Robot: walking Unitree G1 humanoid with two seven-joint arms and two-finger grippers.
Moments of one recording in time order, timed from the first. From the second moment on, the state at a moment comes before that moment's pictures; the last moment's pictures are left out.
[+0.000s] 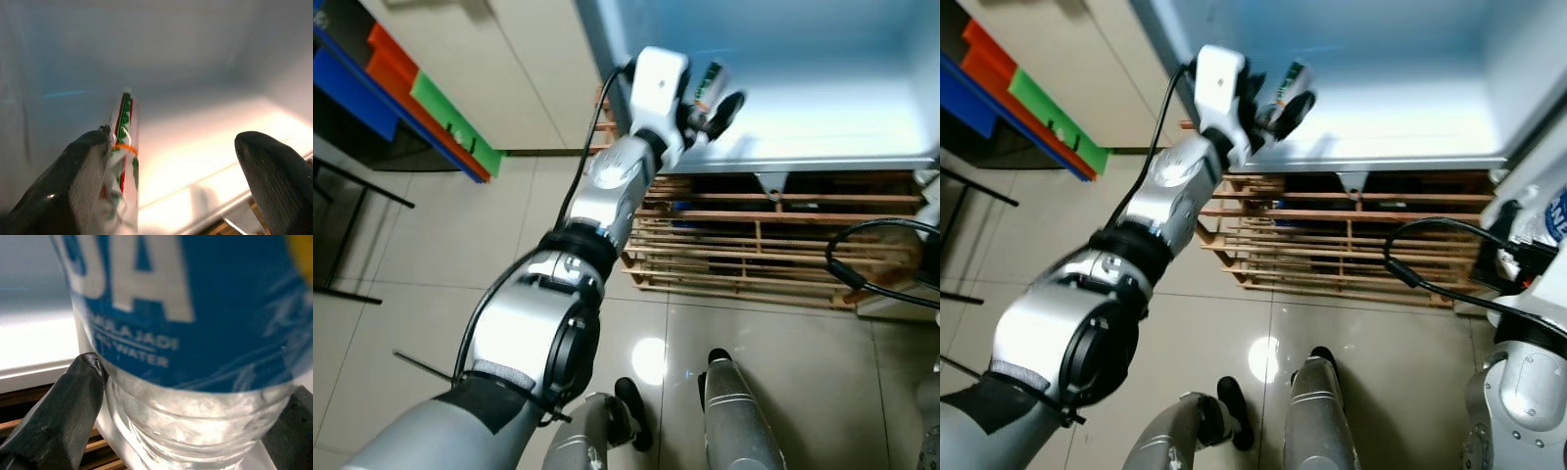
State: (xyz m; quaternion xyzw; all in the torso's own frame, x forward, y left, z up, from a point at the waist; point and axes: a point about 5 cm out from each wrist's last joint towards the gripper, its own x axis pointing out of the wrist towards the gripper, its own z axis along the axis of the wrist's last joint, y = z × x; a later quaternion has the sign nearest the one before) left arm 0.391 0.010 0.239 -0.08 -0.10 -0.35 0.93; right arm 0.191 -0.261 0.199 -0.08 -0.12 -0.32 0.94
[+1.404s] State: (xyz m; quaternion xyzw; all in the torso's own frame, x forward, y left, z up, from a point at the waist) left arm 0.328 0.033 0.197 -0.04 -0.15 -0.36 0.92; right arm 0.177 -0.284 0.172 -0.07 -0.05 -0.46 0.89
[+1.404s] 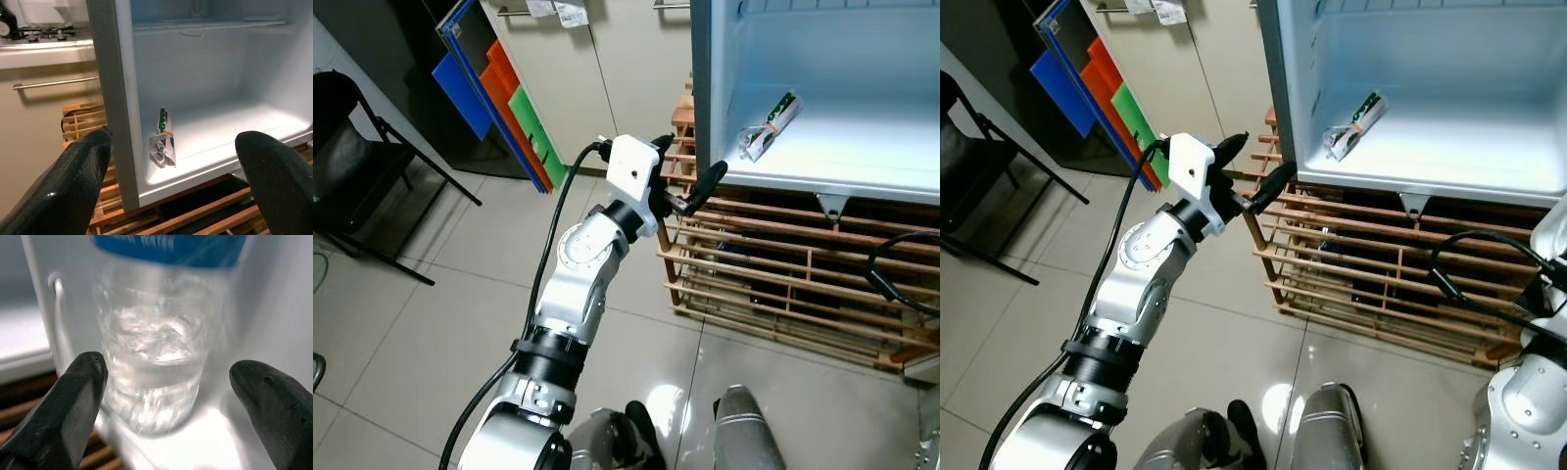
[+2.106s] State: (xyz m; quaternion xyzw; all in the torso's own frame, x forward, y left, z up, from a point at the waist) left arm 0.310 0.040 0.184 -0.05 -0.14 -0.31 0.94; right arm 0.173 -0.223 0.195 -0.18 -0.11 -0.29 0.93
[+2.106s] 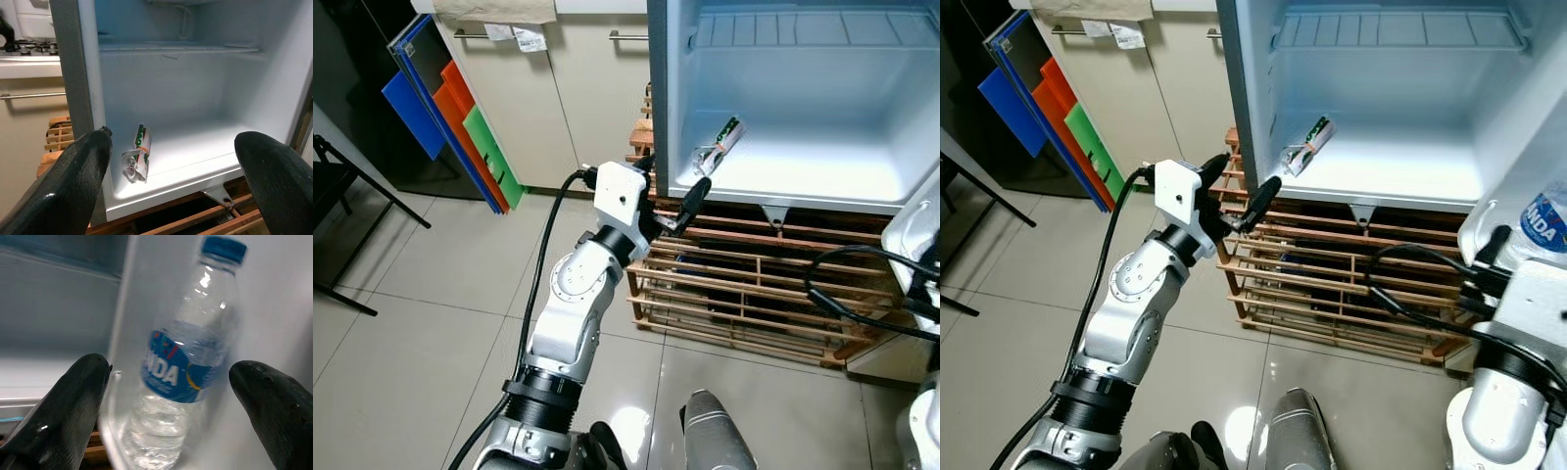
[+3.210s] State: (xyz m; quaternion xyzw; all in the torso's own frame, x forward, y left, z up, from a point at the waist) left arm 0.314 0.086 0.169 -0.06 -0.11 -0.17 0.98; right arm 0.199 -0.208 0.134 -0.09 -0.05 -0.11 0.99
